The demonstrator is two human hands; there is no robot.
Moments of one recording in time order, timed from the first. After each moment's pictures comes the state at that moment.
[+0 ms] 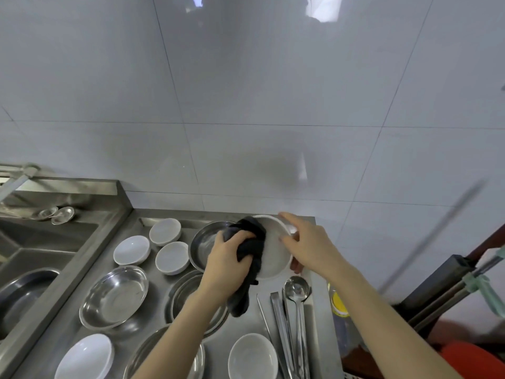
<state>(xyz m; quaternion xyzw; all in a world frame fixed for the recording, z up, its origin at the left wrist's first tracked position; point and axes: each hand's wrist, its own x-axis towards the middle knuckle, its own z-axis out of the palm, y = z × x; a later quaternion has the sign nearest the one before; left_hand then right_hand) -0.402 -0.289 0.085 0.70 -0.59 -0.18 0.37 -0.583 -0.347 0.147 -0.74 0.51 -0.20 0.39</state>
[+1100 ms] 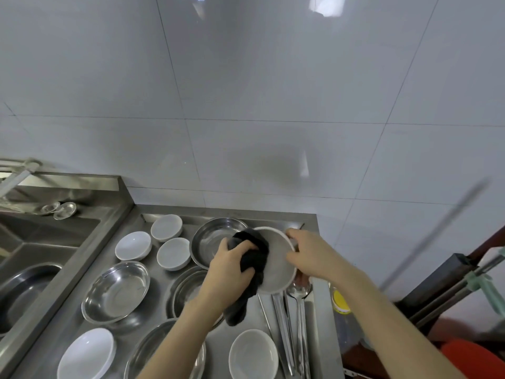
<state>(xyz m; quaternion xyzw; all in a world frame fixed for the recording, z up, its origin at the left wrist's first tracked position) -0.406 -0.273 0.080 0.71 -0.60 -0.21 0.30 -0.586 -0.341 0.145 -0.79 0.49 -0.09 0.35</state>
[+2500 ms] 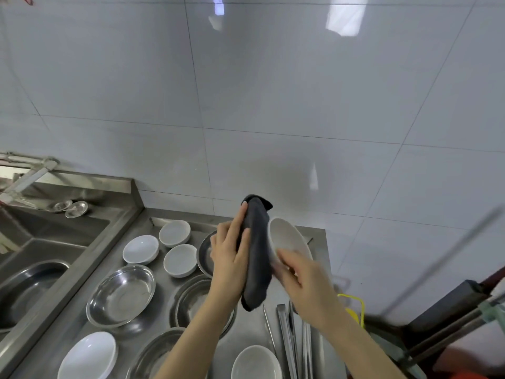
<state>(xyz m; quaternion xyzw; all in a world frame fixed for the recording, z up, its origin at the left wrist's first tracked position) -0.410 -0.275 0.130 0.64 -0.47 -0.20 0.57 -0.562 -0.300 0.129 -0.81 0.33 -0.34 0.35</state>
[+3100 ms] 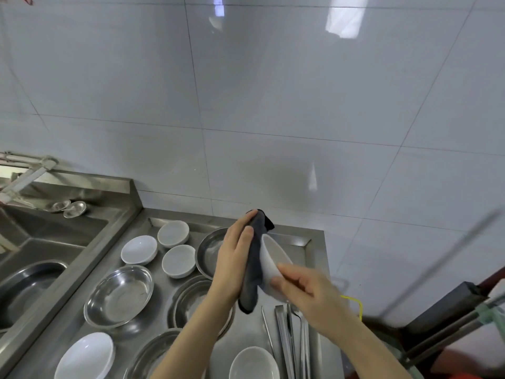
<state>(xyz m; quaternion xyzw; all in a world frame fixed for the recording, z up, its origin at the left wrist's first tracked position) -0.407 -0.284 0.122 0.57 -0.45 -0.32 0.61 -0.578 -0.296 0.136 -0.76 0.30 -0.27 0.51</state>
